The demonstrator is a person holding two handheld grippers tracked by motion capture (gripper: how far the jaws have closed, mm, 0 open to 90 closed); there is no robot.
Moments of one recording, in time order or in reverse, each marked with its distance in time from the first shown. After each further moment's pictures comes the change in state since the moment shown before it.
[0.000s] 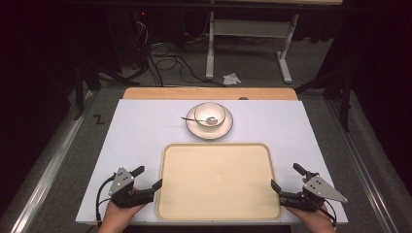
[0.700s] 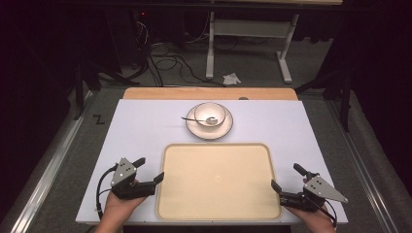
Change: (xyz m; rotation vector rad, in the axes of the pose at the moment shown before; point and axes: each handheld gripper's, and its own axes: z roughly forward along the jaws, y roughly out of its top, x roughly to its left) left arm 0.002 0.037 0.002 -0.009 -0.003 0.054; right arm -0.001 -0.001 -0.001 0.002 -0.005 0.003
